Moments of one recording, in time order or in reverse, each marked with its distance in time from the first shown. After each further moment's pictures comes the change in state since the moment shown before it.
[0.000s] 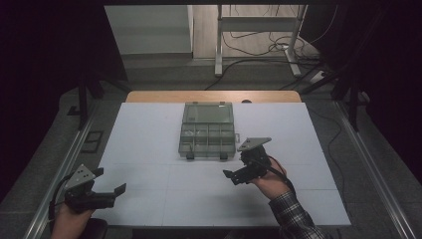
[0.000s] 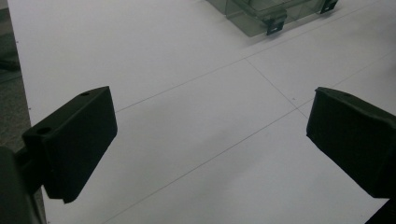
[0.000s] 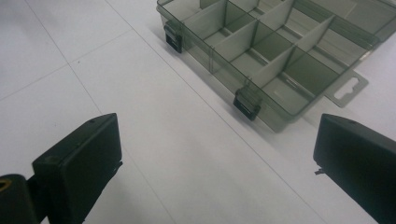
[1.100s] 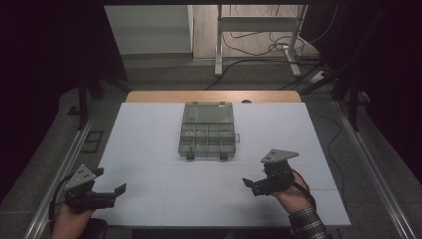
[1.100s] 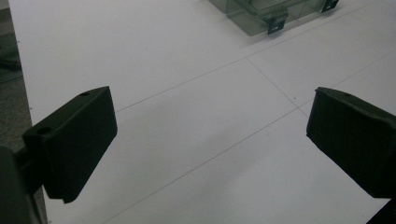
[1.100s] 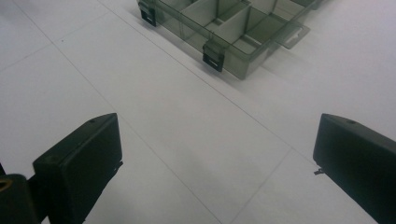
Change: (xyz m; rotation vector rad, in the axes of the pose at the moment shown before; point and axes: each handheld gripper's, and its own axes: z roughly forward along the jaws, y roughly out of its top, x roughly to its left) left arm -0.001 0.000 0.000 0.004 0.005 0.004; right arm -0.006 -0.047 -0.043 -0.036 -0.077 0.067
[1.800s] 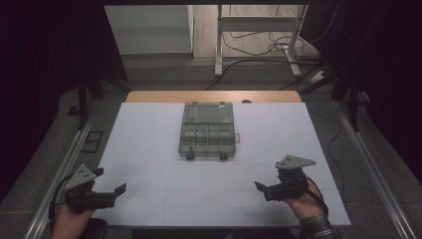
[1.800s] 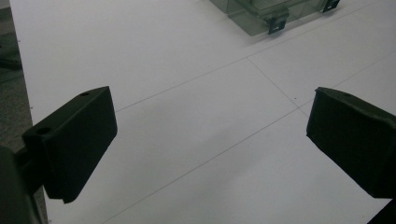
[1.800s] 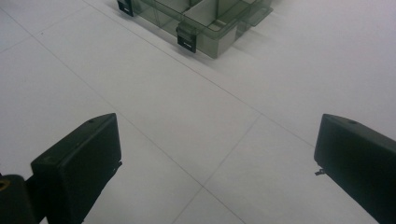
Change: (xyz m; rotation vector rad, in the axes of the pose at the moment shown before) left arm 0.000 0.000 0.000 0.000 0.003 -0.005; right arm -0.010 -0.026 -0.023 -0.022 -0.060 0.044
